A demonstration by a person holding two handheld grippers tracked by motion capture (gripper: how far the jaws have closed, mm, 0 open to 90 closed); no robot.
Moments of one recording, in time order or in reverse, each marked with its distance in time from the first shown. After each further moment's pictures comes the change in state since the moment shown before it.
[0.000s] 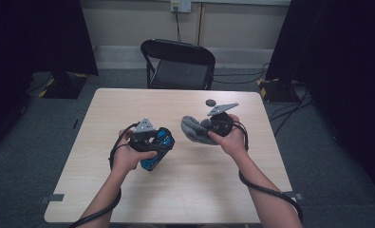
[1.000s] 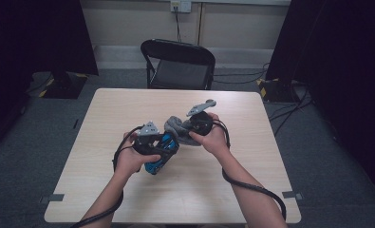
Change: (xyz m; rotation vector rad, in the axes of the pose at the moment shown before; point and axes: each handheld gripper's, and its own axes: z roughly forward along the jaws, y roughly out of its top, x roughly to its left) left arm -0.008 -0.004 0.008 0.014 -0.044 0.003; right arm 0.031 0.026 0.039 0.024 0.096 -0.064
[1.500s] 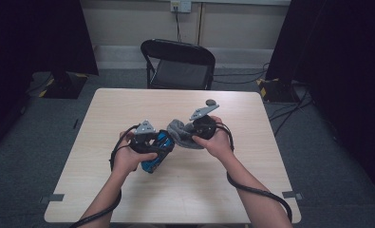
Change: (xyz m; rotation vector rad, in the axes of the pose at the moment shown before) left arm 0.012 -0.005 -0.005 0.009 0.047 -0.022; right arm 0.006 -0.010 -0.009 0.001 0.018 -0.029
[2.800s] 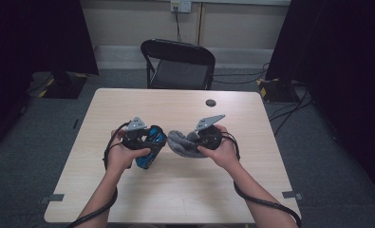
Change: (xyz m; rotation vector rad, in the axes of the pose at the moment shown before) left arm 0.016 -0.001 -0.014 -0.037 0.068 -0.044; right arm 0.015 -0.024 -0.014 -0.005 0.039 -0.023
